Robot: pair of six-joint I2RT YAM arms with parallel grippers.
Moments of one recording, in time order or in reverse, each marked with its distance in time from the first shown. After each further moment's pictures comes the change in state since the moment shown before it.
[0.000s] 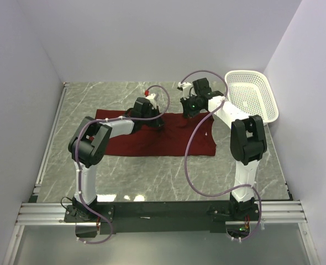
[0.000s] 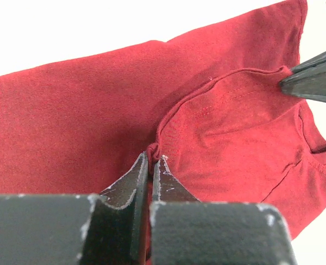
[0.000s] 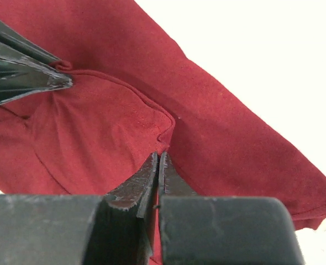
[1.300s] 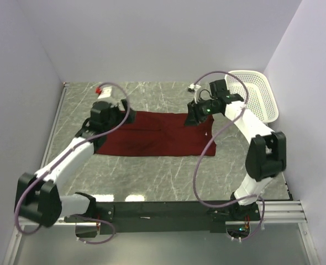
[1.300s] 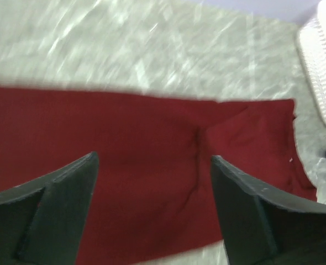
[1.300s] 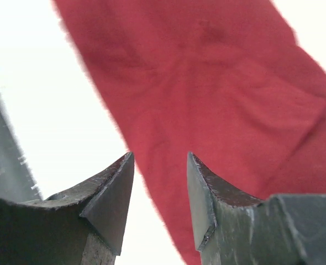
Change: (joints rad) left arm 0.144 -0.751 -0.346 -0.158 -0.306 0.018; right arm -0.085 -0.249 -0.150 -0.149 -0.413 -0.114
